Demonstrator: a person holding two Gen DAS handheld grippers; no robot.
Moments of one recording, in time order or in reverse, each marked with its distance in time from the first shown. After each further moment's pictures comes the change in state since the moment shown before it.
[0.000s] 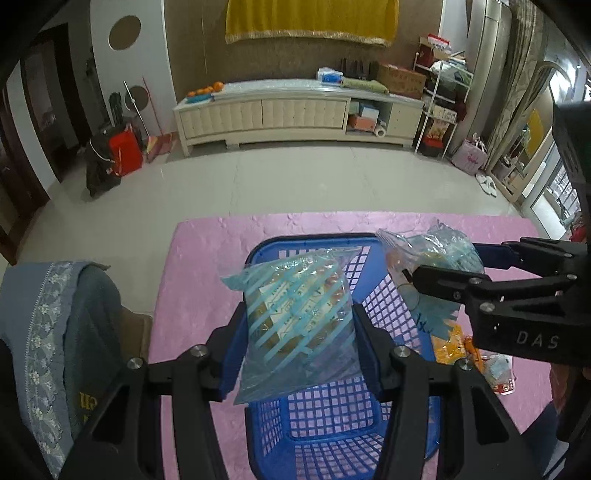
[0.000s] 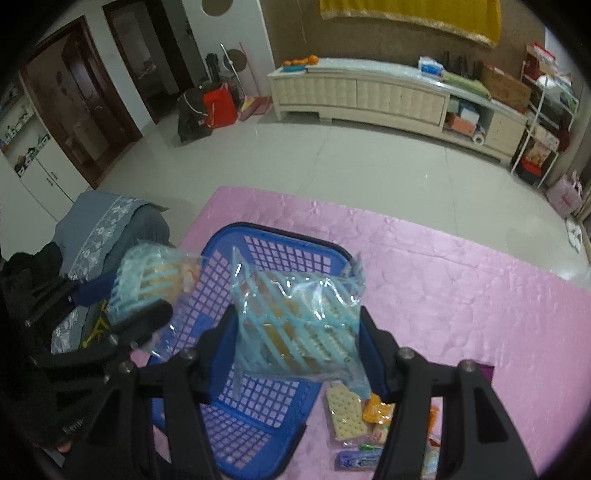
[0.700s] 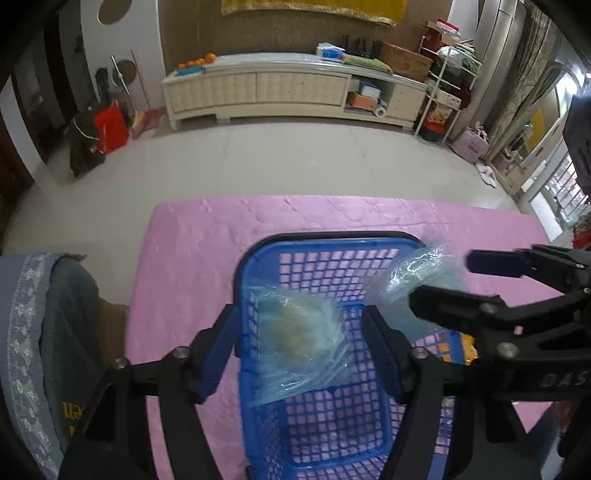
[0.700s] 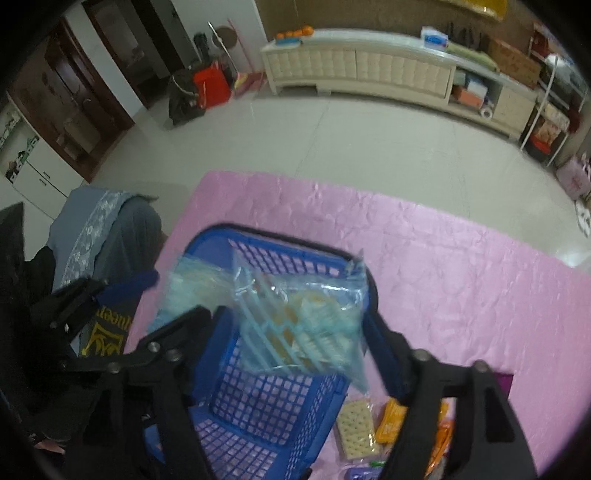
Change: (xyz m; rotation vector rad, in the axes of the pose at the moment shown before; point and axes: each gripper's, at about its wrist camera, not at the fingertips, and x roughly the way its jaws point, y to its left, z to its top) left arm 0.055 0.016 0.021 -0.026 0.081 -0.041; right arm 0.039 -0.005 0.028 0.050 0.105 0.004
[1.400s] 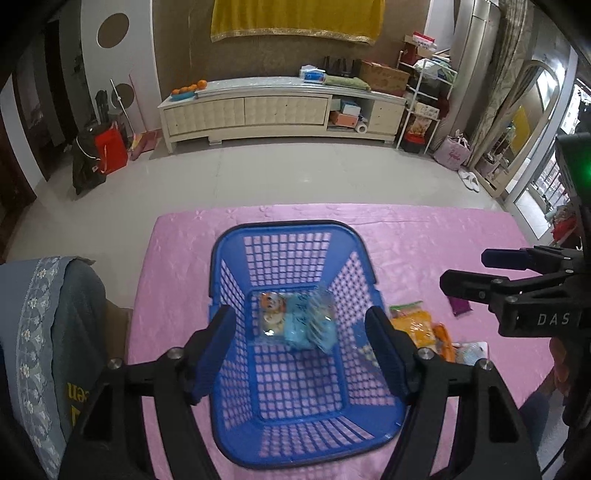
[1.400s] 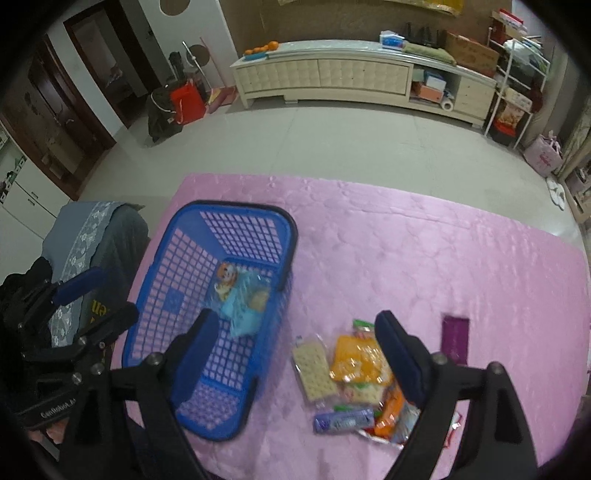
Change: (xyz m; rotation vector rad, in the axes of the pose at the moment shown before) left arm -0.089 -0.051 -0.043 0.035 -0.078 -0.024; right arm -0.088 -0.037 -0.068 0.052 -0.065 -0.067
